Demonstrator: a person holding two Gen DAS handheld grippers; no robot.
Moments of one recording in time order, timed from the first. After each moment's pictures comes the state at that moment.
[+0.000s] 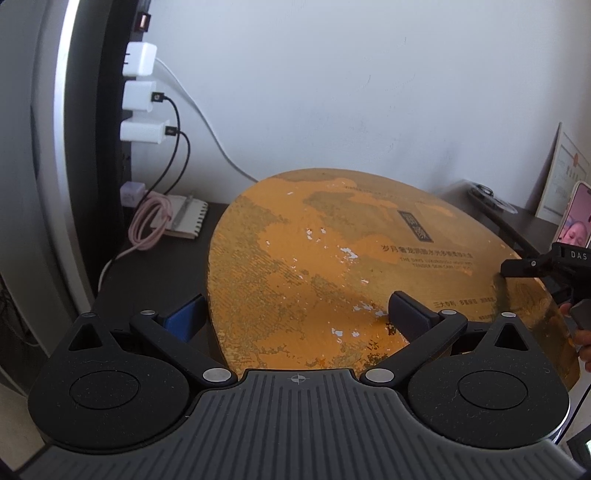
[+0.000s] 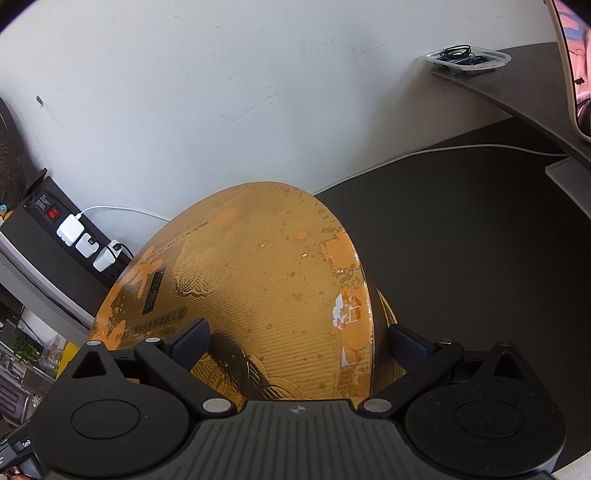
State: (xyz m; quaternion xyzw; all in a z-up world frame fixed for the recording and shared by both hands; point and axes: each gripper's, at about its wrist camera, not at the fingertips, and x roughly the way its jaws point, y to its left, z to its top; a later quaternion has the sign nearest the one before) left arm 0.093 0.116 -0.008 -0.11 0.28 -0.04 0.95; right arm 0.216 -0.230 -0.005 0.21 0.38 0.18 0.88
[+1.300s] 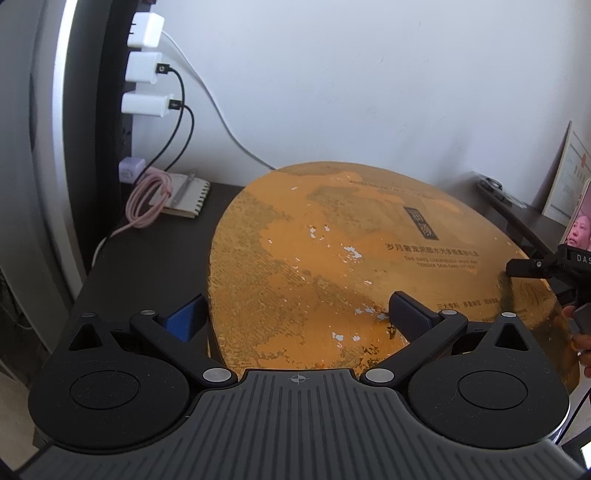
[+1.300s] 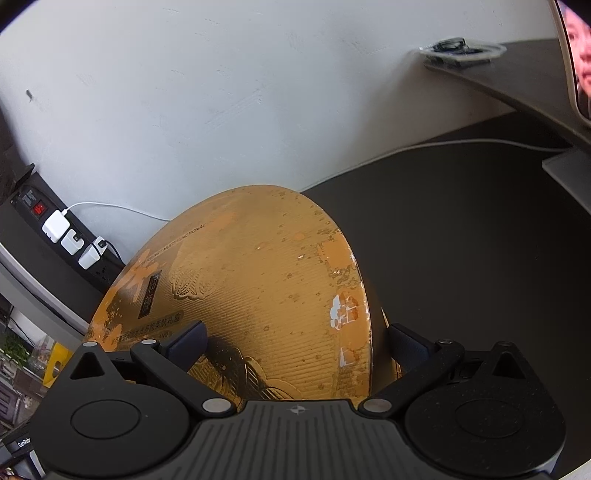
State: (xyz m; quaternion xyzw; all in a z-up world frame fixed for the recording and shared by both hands) left arm 0.104 0.115 -0.022 -0.12 0.30 -0.03 0.95; right arm 0.222 -0.216 -0.014 0.21 0.39 0.17 0.88
